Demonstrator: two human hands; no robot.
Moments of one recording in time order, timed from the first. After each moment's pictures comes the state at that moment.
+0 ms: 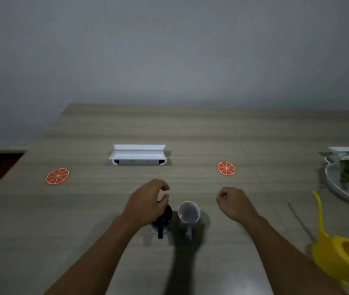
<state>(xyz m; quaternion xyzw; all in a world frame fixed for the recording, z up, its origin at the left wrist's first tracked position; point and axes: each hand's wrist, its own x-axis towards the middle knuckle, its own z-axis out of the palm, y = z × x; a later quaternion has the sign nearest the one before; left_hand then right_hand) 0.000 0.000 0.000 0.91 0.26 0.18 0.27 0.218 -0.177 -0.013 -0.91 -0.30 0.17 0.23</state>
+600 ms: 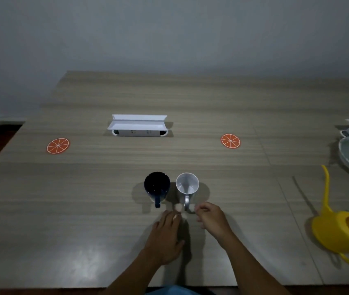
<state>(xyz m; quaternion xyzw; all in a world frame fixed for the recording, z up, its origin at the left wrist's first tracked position) -0.024 -0.119 -0.152 0.93 0.26 -0.12 0.24 0.135 -0.207 -0.117 -0.80 -0.14 0.39 0.43</state>
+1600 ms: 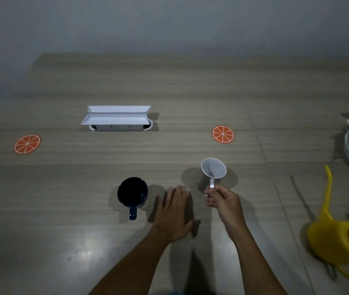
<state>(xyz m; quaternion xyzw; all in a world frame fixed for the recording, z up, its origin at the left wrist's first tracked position) 0.103 -0.101 -0.191 0.94 0.26 -0.08 0.22 0.237 -0.216 -0.116 -0.74 -0.08 0.33 0.58</state>
